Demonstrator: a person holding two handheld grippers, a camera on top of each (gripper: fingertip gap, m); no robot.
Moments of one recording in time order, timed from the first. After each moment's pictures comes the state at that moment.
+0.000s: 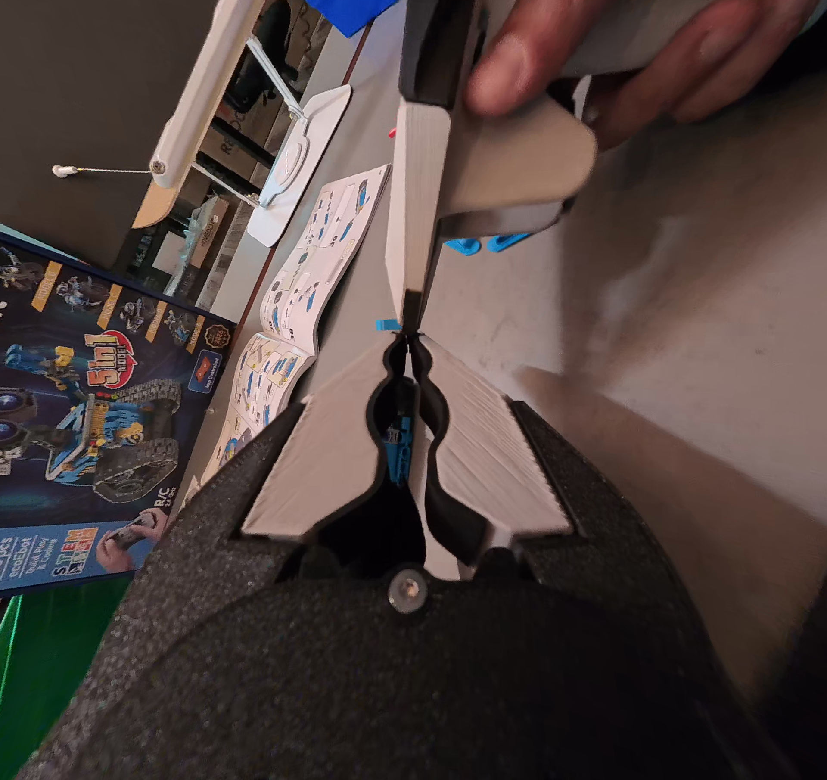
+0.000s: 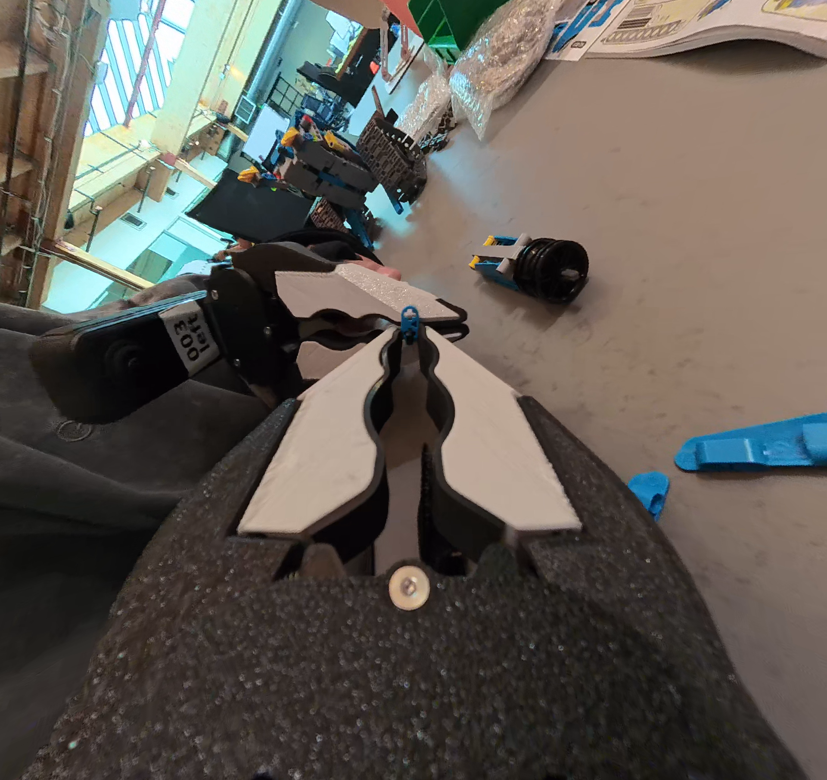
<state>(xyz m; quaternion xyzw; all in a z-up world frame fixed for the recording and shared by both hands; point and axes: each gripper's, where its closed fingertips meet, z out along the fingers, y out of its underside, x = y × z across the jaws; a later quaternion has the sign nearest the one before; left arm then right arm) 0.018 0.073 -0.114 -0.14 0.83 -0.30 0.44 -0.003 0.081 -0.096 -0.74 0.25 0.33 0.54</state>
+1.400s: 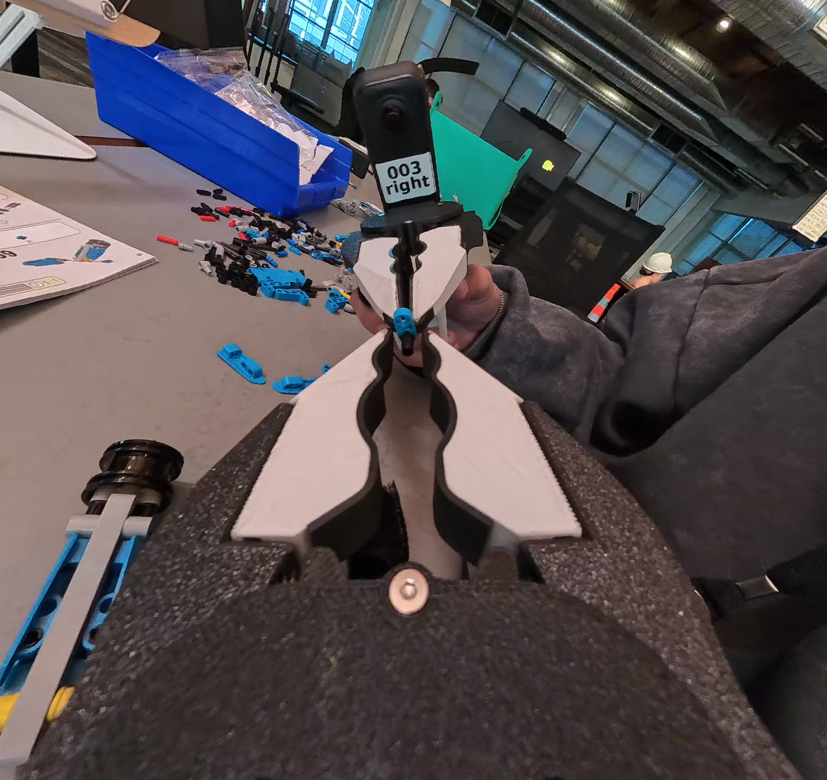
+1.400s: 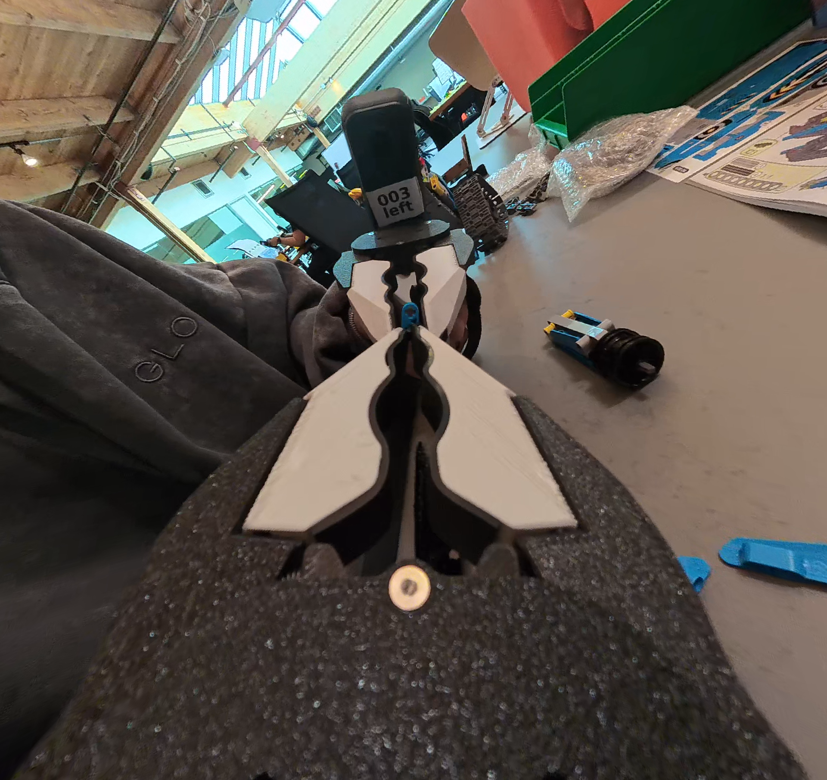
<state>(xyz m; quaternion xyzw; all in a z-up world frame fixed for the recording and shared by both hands) -0.021 0.050 -0.044 -0.27 0.66 -0.70 -0.06 -0.019 0.068 -0.041 -0.70 0.13 0.32 0.62</state>
